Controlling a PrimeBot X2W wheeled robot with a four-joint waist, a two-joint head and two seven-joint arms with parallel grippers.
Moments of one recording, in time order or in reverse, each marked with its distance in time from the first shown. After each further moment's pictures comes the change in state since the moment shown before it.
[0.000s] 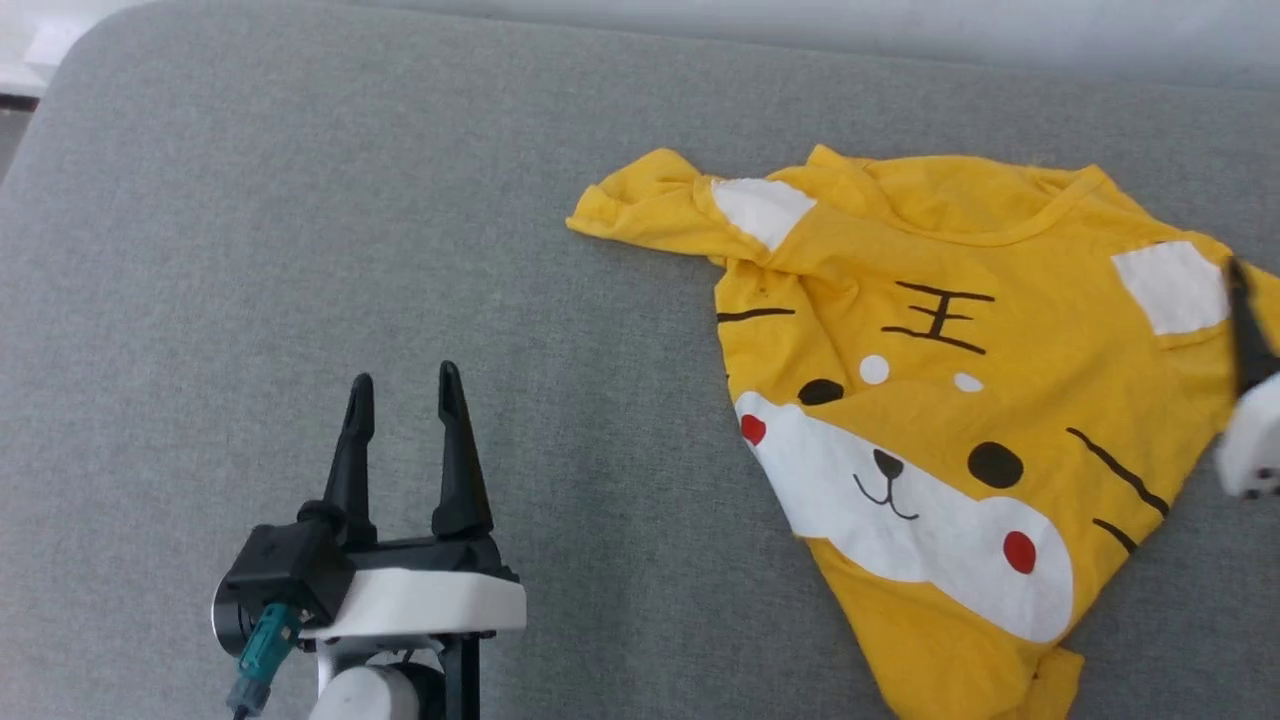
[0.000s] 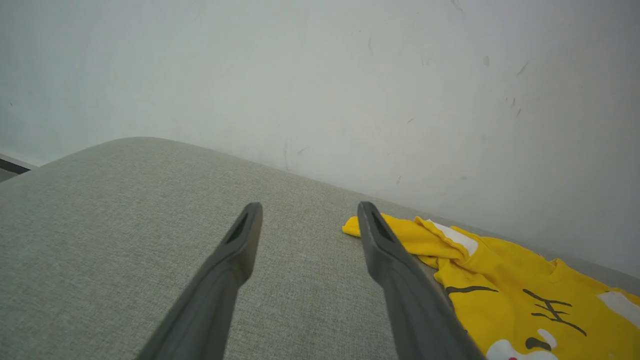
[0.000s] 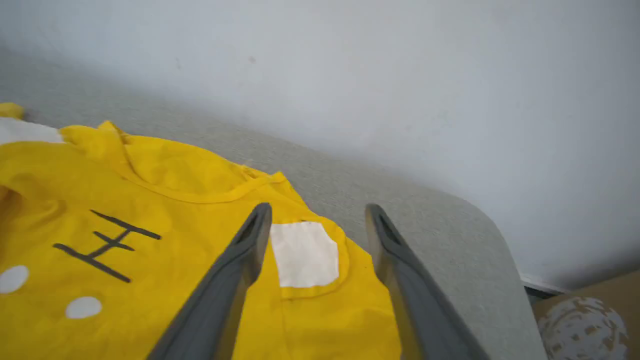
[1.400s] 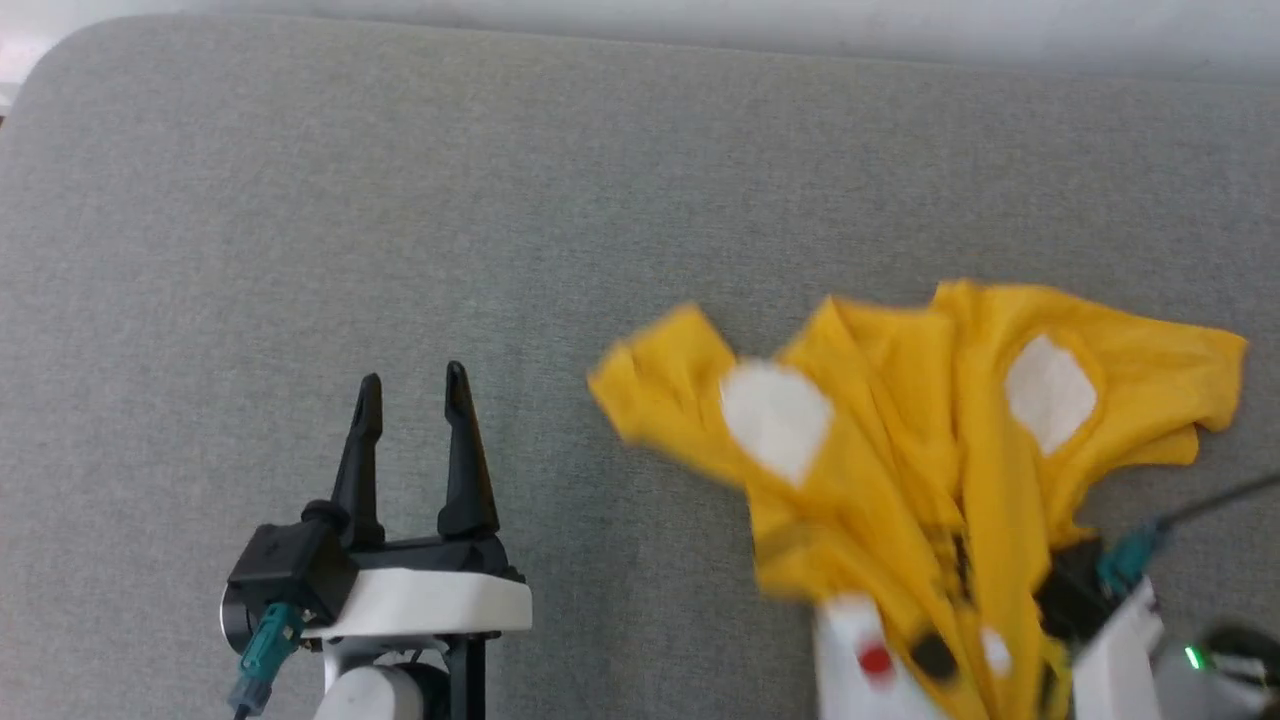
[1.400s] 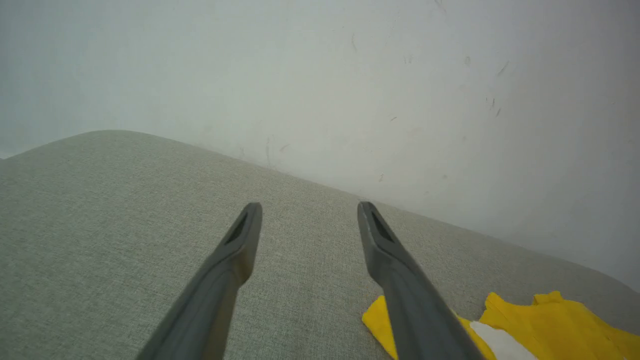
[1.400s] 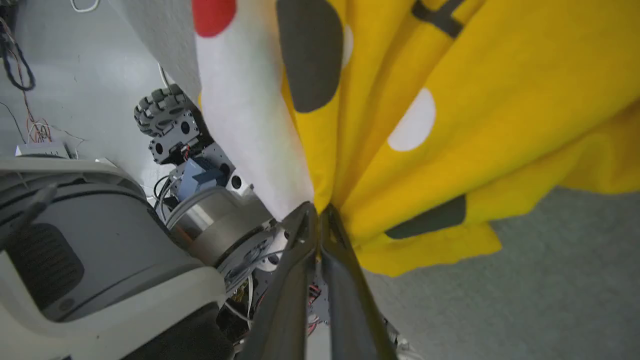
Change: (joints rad) left arm 0.000 -0.009 -0.005 0.000 -0.017 -0.008 0.000; right arm 0.258 -0.382 0.556 -0.310 0.904 -0.001 0.732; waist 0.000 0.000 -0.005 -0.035
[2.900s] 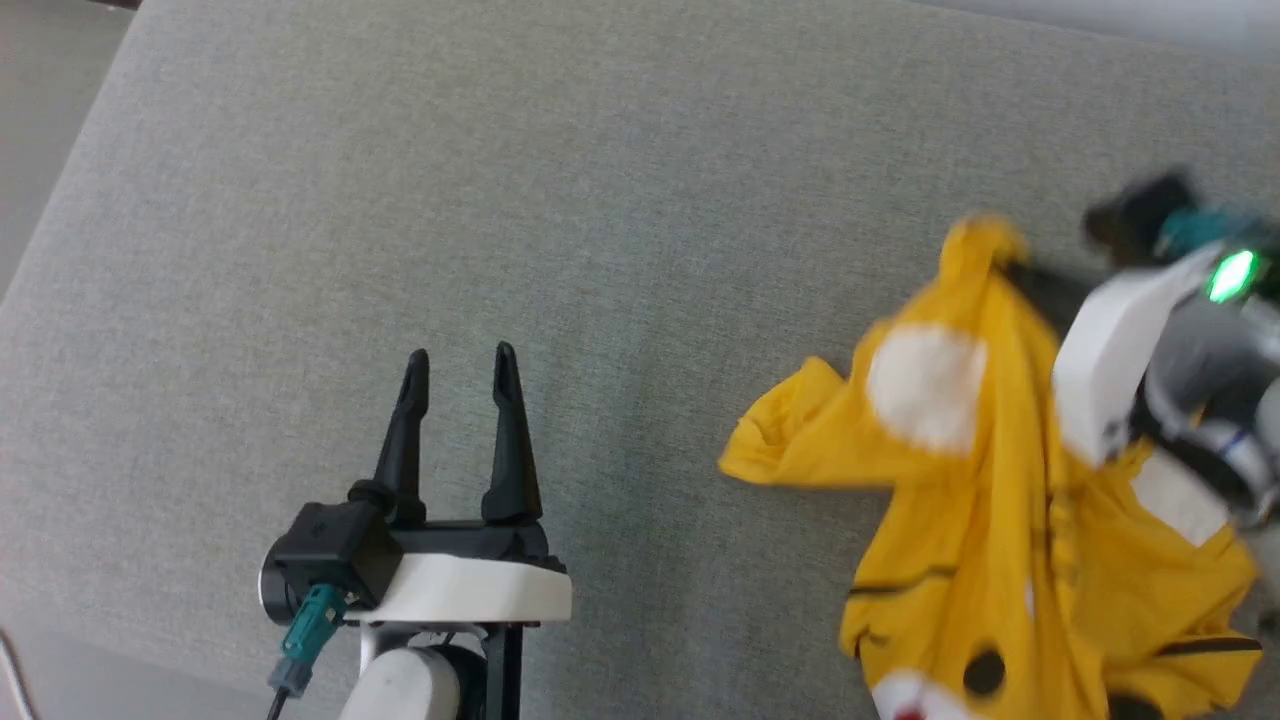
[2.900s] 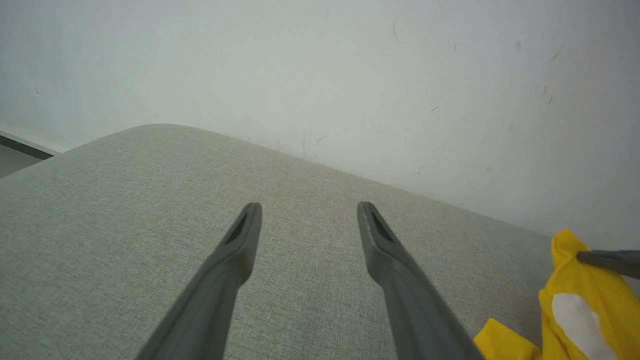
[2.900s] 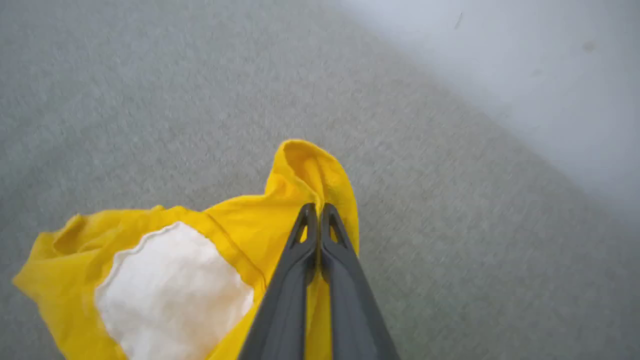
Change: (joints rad) left arm -0.041 -0.003 -0.059 0.007 0.015 0.000 0.000; right arm -0.490 0.166 0.030 0.377 -0.452 0.000 -0.485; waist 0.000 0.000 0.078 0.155
